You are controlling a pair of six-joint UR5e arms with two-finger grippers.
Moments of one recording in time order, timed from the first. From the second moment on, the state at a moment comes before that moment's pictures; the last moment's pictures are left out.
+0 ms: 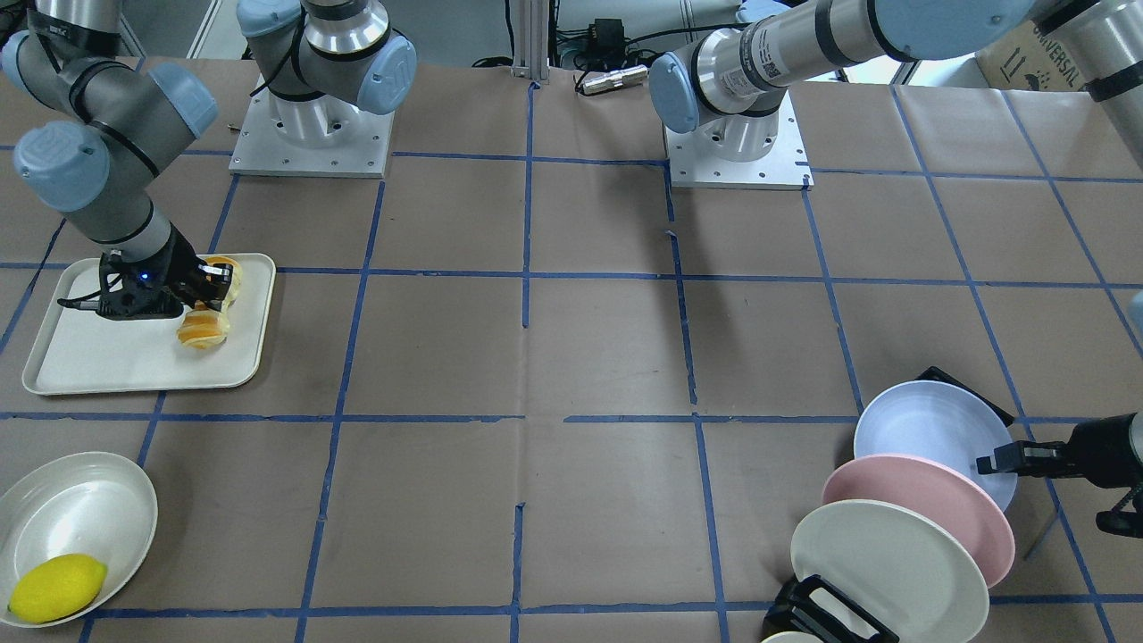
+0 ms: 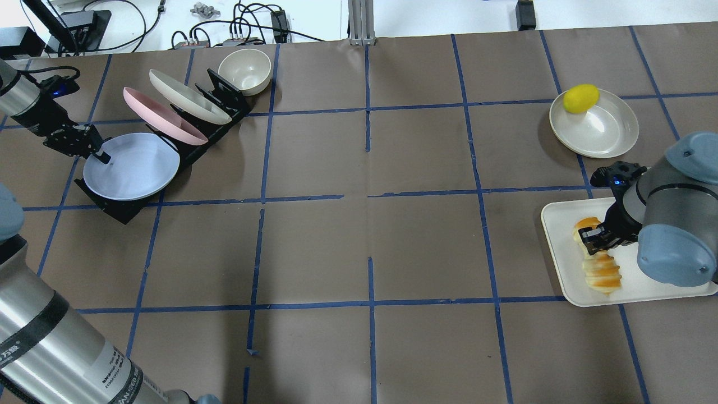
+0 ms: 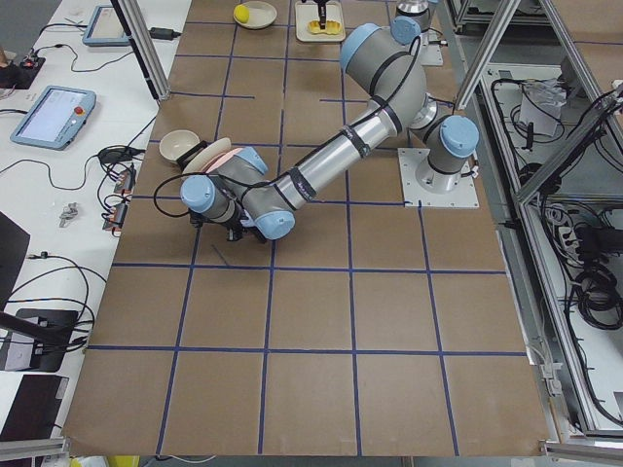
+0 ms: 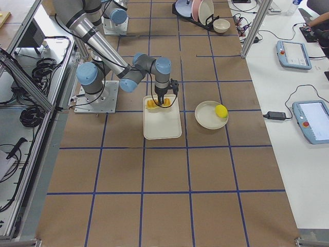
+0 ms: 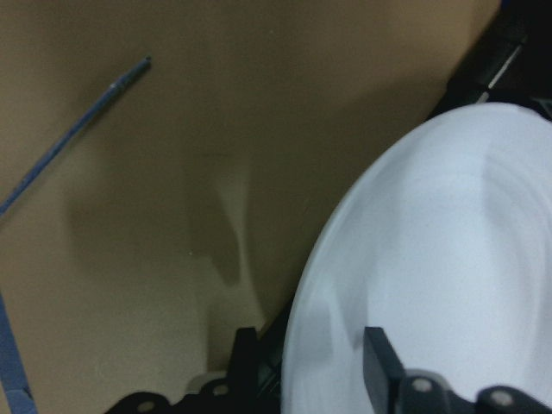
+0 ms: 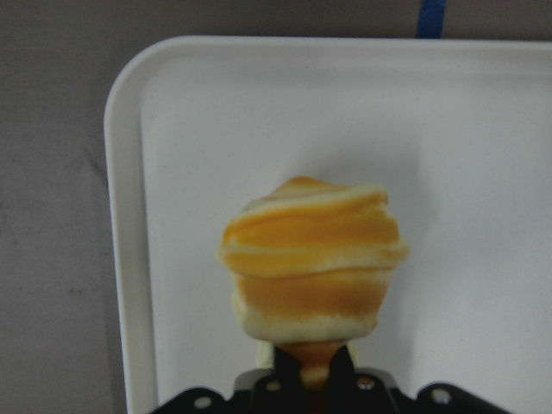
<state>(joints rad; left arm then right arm) -0.98 -2.29 -1.22 -1.49 1.44 0.67 1.09 -1.51 2.29 -2.32 -1.61 -0.56</state>
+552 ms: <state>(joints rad) -0.96 -2.25 -1.16 -1.55 1.45 0.70 1.20 -1.63 2.10 -2.05 -1.61 -0.48</state>
